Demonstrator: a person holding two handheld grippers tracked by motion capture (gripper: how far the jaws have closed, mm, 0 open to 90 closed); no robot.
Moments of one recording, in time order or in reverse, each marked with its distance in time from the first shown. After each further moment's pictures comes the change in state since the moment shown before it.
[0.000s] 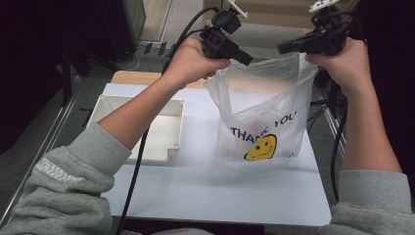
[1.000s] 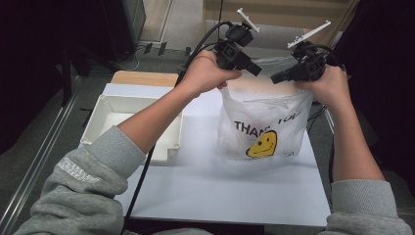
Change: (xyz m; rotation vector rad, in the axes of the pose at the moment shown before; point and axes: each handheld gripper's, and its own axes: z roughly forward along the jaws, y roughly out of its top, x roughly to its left) left arm -0.010 -0.002 0.042 0.025 -0.023 -0.028; right arm -0.009 -0.058 0.053 0.219 -0.011 0.108
